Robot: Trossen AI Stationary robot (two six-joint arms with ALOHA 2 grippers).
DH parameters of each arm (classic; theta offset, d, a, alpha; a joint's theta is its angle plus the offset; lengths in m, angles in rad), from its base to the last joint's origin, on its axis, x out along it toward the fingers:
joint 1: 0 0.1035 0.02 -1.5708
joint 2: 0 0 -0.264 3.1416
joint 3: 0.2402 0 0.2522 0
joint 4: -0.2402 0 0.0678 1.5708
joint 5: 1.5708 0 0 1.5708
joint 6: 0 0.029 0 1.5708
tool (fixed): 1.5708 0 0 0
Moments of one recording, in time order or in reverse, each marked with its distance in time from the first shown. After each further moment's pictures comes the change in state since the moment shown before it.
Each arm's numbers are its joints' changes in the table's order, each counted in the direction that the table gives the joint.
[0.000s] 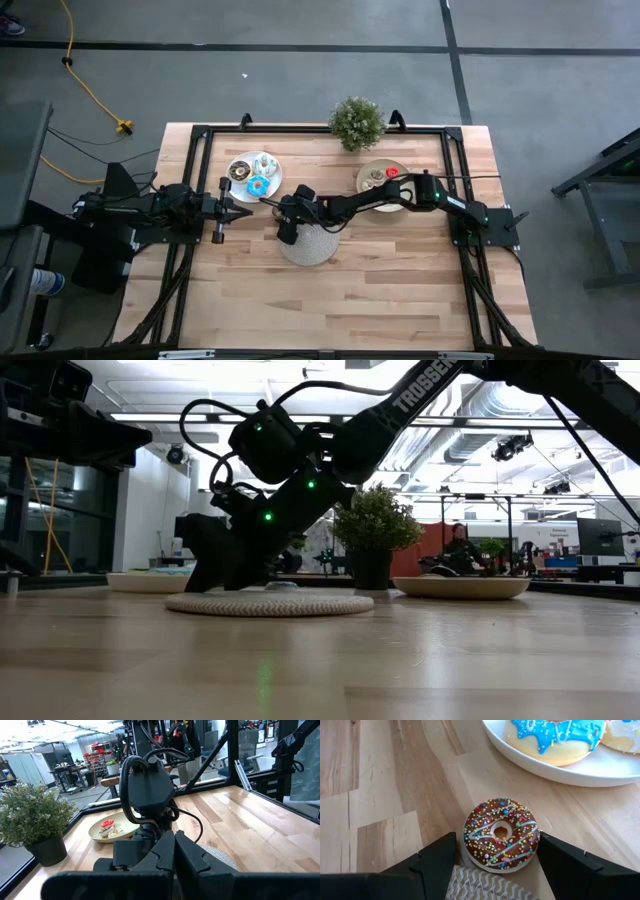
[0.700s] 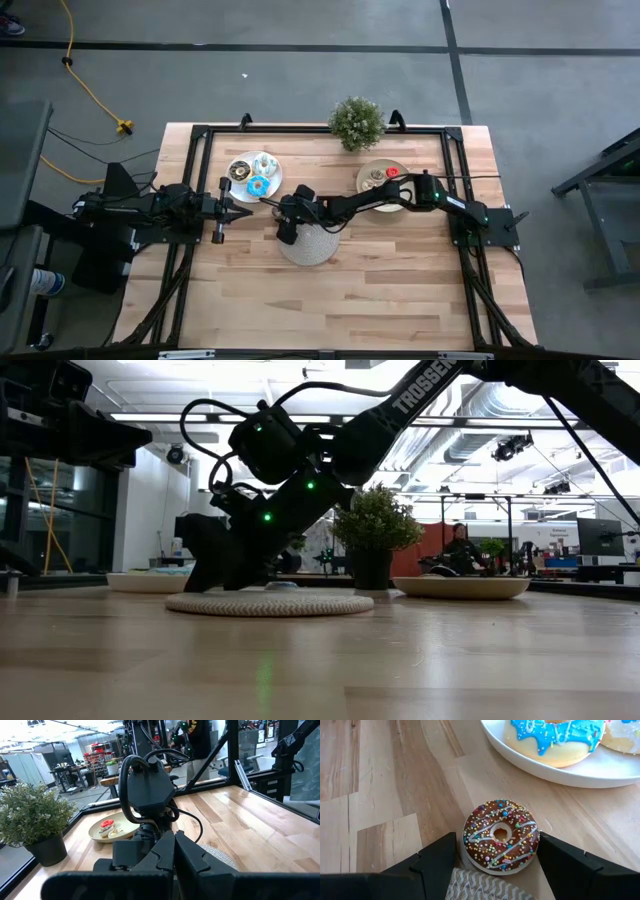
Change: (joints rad) left arm 0.000 0.000 0.000 0.000 0.000 0.000; right arm 0.000 0.001 0.000 0.018 0.002 0.007
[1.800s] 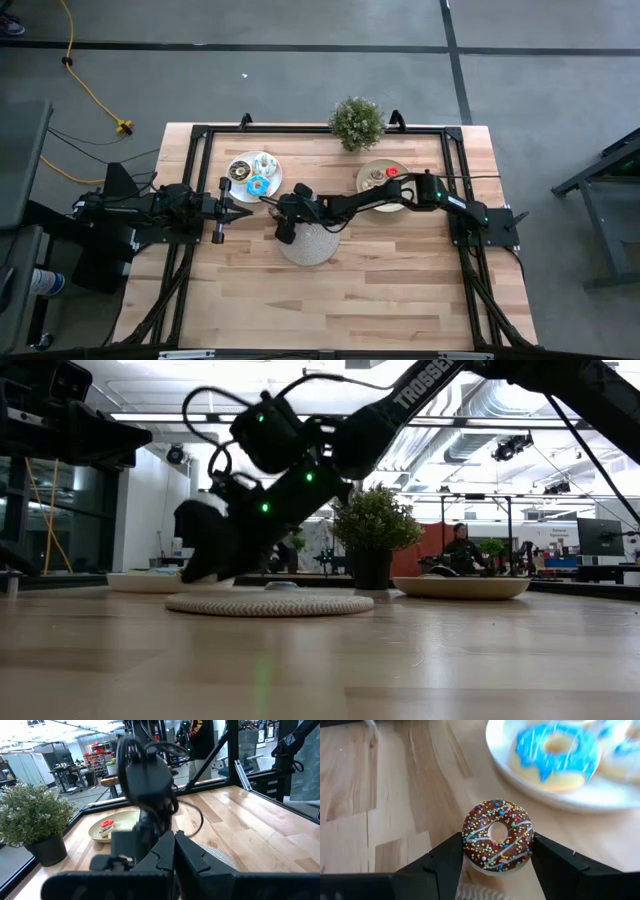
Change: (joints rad) left arm 0.000 0.000 0.000 0.000 0.000 0.000; right arm 0.000 -0.019 0.000 0.034 -0.005 -0.028
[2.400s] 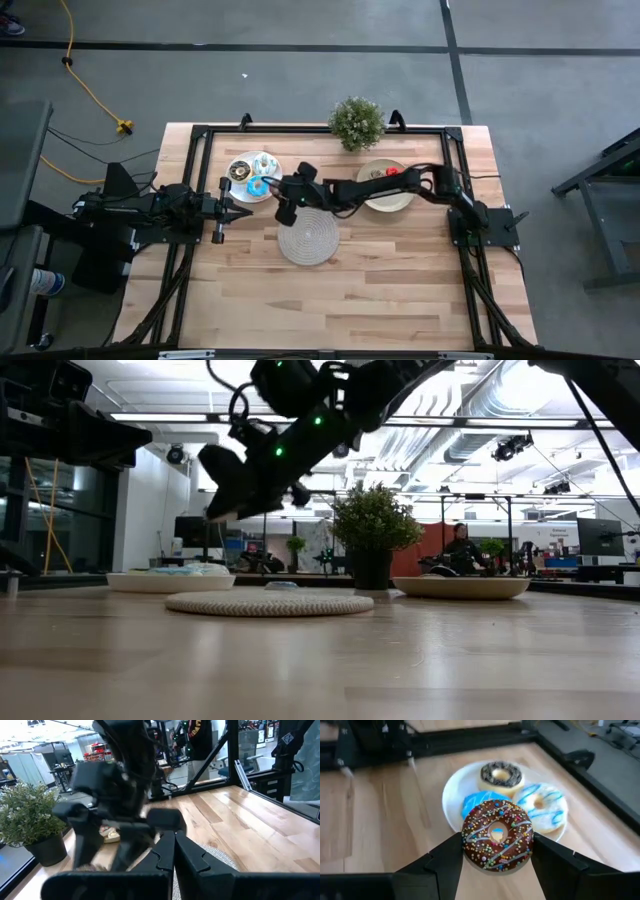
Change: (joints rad) left arm 0.000 0.000 0.000 0.000 0.000 0.000; right arm -0.033 -0.170 -0.003 -0.096 0.120 -0.112
